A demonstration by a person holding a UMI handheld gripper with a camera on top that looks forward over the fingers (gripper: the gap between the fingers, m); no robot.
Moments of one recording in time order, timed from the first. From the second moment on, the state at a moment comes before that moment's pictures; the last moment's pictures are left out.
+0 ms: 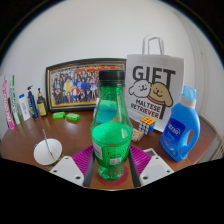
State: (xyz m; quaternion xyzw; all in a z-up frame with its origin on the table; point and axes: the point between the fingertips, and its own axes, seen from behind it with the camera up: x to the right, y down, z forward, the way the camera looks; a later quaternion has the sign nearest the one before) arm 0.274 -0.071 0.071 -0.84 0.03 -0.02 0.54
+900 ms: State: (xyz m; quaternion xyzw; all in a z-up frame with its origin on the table) arm 0.153 -0.331 0.190 -0.90 0.07 -0.09 0.43
